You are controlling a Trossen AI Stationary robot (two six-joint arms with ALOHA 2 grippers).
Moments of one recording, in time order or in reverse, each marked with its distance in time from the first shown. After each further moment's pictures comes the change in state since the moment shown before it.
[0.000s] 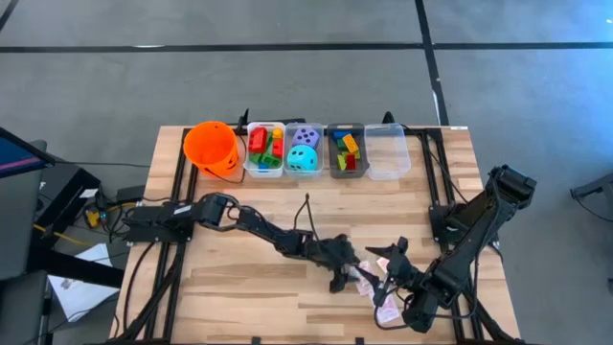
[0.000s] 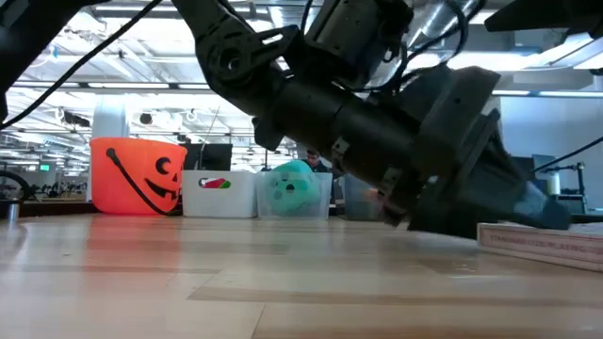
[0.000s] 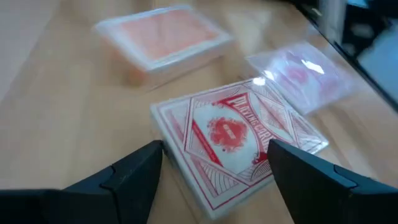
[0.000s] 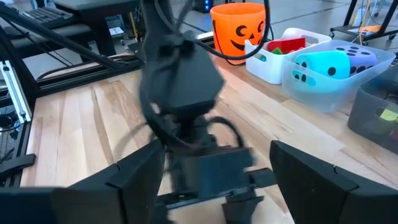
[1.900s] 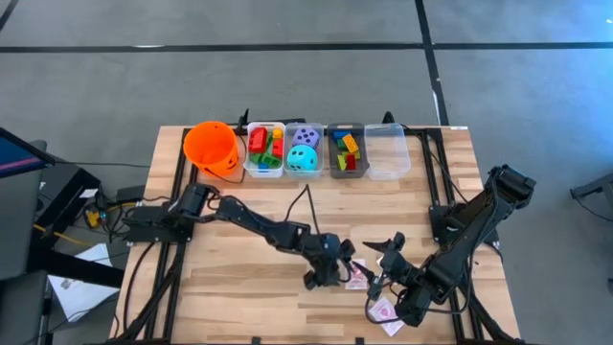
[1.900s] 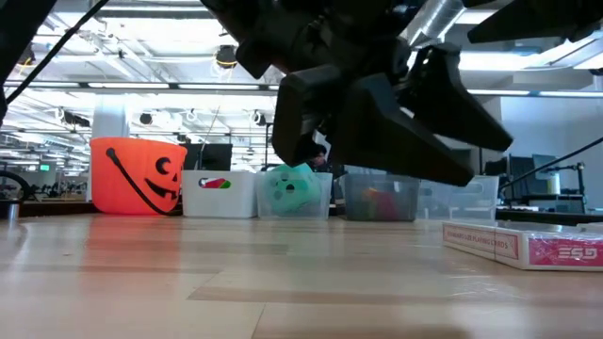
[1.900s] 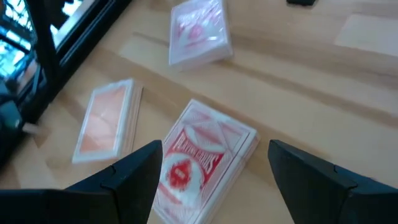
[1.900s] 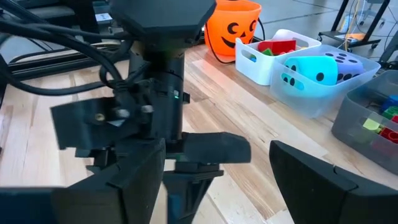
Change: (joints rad) left arm 0.020 -0.205 -0.004 -0.342 0.180 1.011; right arm -0.048 0.000 0.000 -0.004 -0.029 -0.090
